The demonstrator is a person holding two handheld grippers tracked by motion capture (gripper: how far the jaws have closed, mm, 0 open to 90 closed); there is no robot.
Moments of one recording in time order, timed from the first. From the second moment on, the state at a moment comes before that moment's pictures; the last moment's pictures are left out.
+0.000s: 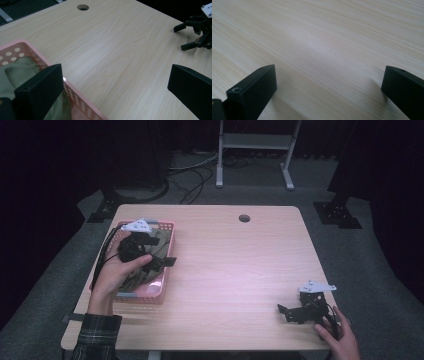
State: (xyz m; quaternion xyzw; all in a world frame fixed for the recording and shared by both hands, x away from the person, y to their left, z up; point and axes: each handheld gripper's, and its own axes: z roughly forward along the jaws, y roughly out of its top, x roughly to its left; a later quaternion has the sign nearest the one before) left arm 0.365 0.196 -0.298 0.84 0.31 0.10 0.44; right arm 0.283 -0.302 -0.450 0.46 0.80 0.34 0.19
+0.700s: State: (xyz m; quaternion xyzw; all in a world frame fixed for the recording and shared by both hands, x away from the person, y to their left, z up) left arm 0.372 0.229 -0.299 0.83 0.33 0.12 0.44; right arm 0.283 -0.302 -0.450 0.46 0.80 0.34 0.19
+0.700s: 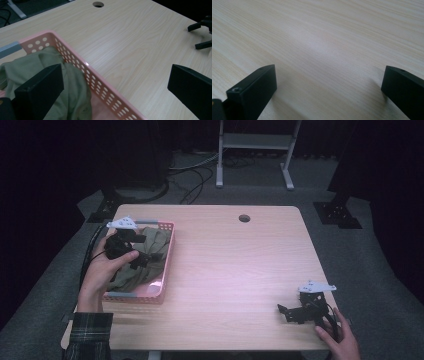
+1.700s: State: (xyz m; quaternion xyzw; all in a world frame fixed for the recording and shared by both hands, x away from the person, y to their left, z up) left arm 0.378 0.256 -0.309 0.82 0.35 0.13 0.43; right arm 0.283 -0.302 -0.450 0.45 0.80 0.34 0.19
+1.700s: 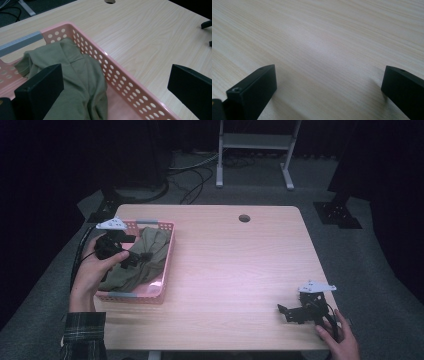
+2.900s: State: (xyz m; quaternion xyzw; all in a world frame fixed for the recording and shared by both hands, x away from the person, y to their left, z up) left arm 0.399 0.264 -0.351 0.84 0.37 0.13 0.38; right arm 0.283 -0.302 -0.450 0.45 0.80 0.34 0.19
